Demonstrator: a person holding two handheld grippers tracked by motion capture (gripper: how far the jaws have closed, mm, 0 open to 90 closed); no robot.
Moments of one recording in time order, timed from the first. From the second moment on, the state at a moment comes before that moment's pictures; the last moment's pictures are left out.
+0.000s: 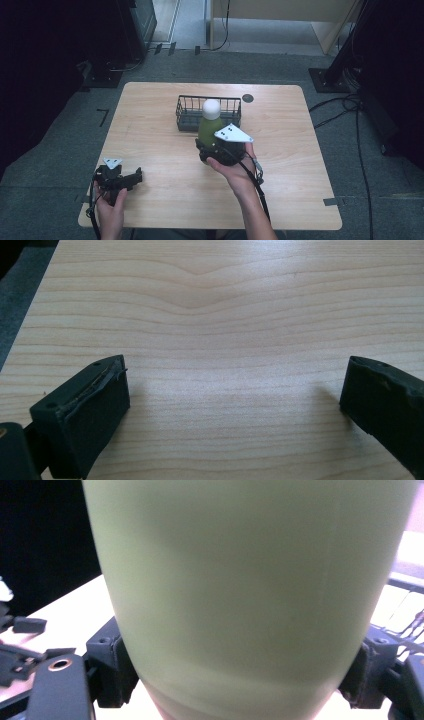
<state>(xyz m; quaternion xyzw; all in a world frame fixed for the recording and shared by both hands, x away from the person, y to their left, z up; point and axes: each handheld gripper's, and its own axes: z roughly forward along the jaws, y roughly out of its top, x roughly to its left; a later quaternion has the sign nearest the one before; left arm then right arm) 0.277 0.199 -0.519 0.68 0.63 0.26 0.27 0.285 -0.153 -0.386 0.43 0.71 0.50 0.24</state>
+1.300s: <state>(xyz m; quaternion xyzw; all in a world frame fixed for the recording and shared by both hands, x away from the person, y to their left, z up) 0.277 0.199 -0.519 0.68 0.63 0.26 0.27 0.399 -0.200 -0.350 0.50 0.66 0.49 0.28</state>
